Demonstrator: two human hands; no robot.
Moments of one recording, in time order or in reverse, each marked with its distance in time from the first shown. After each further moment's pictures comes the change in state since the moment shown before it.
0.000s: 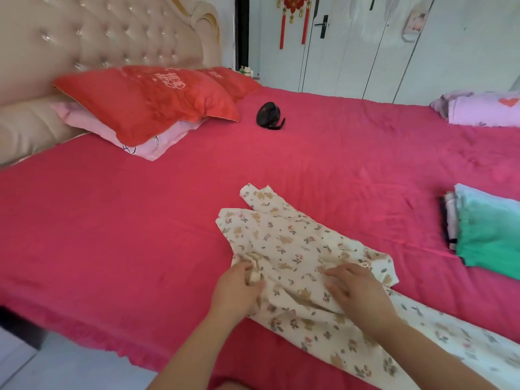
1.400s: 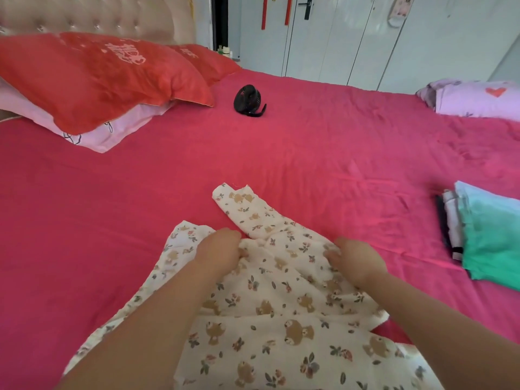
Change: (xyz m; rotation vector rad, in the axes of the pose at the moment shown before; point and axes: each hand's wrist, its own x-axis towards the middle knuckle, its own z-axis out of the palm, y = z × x) left_hand 0.153 0.030 0.025 0.698 -0.139 0.263; right_hand 0.127 0.054 0.005 -0.141 -0.170 0.310
